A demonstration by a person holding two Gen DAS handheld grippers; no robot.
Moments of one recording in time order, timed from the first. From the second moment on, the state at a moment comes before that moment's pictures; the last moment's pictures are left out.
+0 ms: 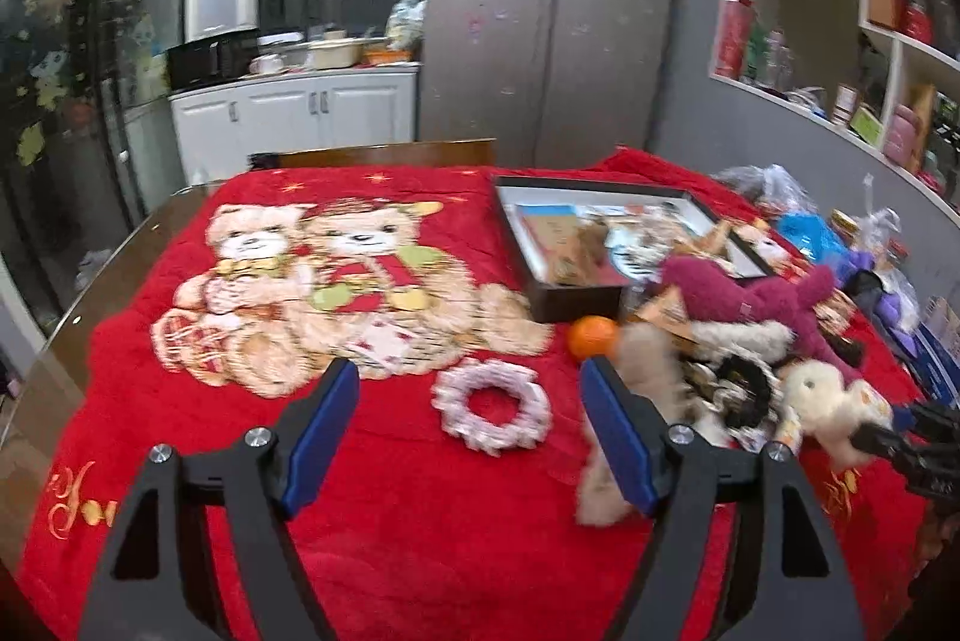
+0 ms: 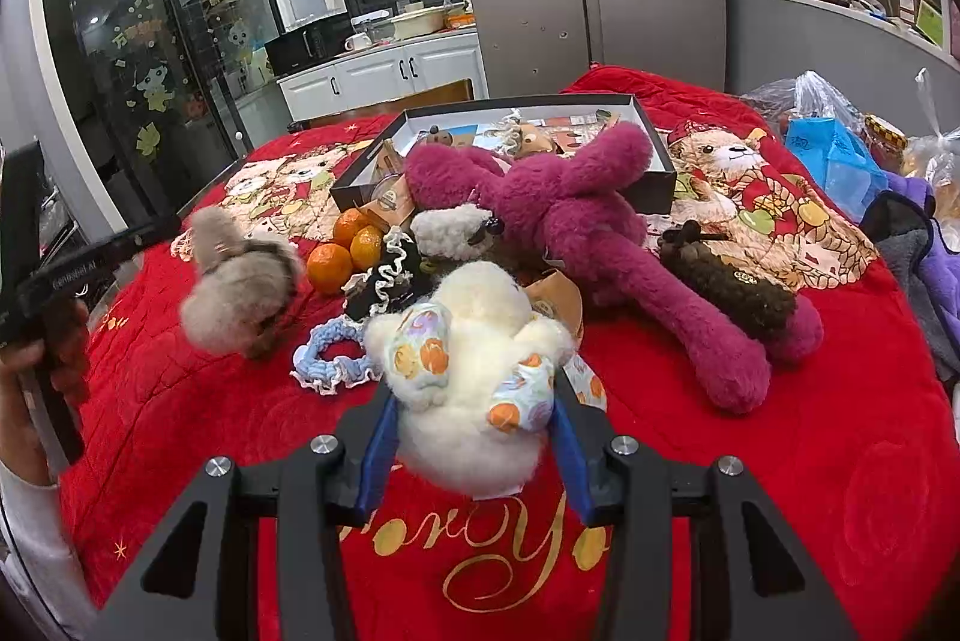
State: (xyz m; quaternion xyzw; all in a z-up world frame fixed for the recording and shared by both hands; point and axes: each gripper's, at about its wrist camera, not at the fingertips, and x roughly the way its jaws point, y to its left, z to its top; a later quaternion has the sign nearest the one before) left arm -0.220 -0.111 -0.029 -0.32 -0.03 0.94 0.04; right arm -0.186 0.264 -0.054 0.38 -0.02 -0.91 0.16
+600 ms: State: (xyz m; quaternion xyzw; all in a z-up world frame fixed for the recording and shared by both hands) left arm -0.293 -0.096 -0.111 -0.43 -0.02 0.90 0.03; right arm -0.189 0.263 -0.054 0.38 -0.02 -0.91 0.15
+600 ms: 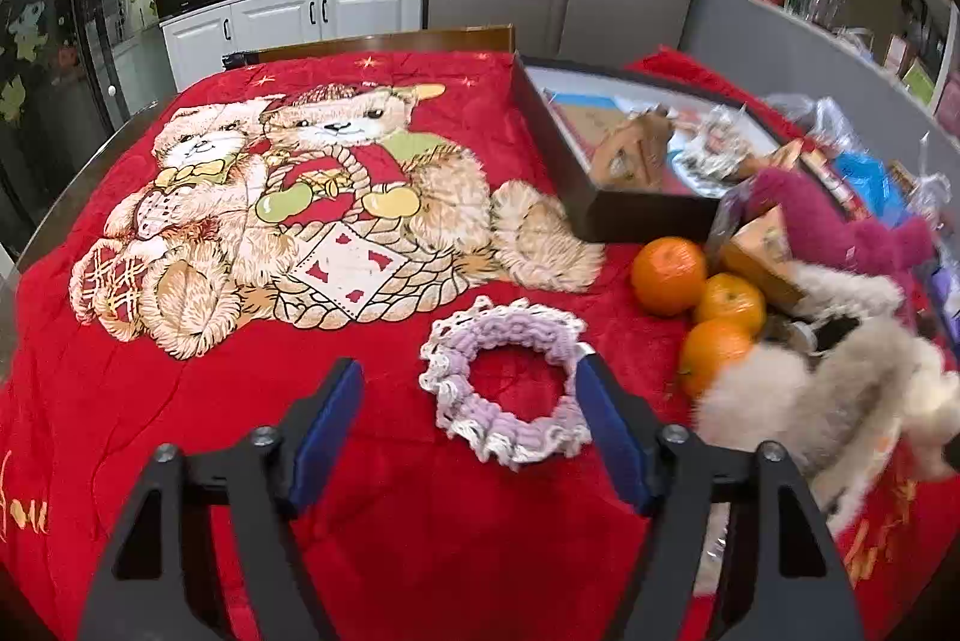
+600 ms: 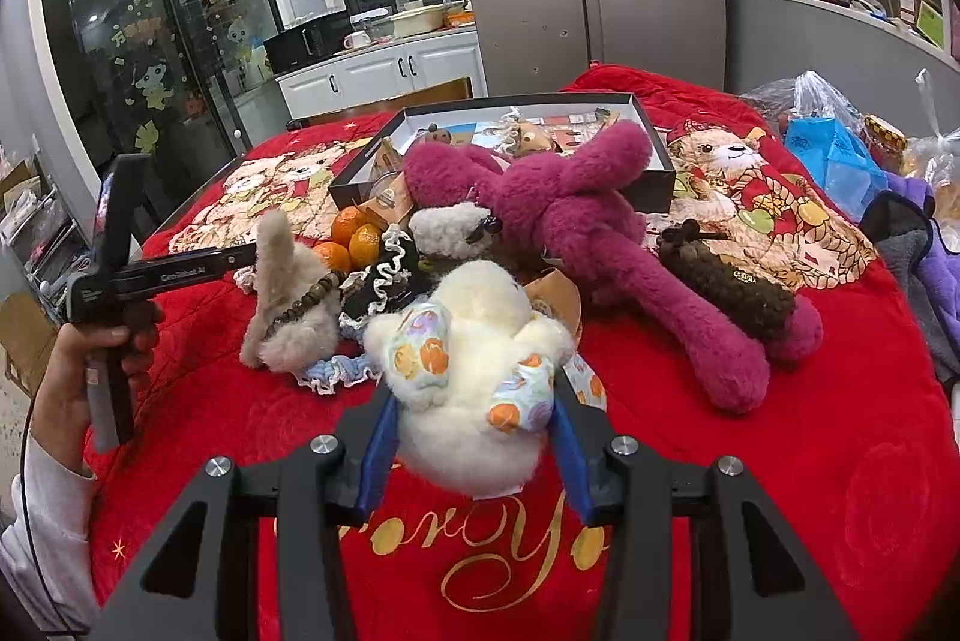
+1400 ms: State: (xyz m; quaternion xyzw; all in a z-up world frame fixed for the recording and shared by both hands) left arm -0.275 -0.069 -0.094 -0.40 0.00 0.91 0.06; right arm -0.185 0.263 -0.039 0.36 -0.03 -0.92 0.14
